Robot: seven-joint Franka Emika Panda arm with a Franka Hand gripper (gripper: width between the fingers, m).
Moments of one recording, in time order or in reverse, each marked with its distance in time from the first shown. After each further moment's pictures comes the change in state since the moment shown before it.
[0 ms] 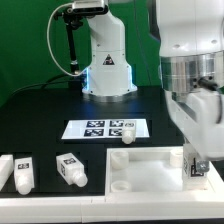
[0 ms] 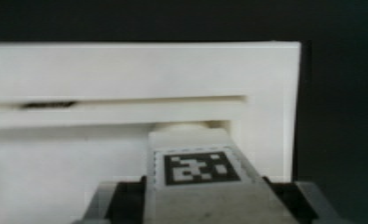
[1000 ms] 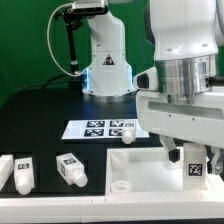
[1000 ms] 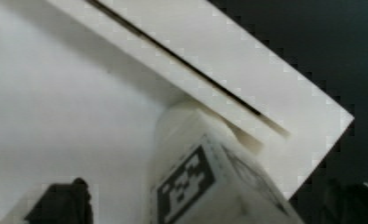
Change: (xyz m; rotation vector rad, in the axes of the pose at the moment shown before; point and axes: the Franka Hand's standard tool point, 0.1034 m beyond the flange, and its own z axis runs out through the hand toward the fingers) arm 0.008 0.006 0.004 -0.002 0.009 -0.816
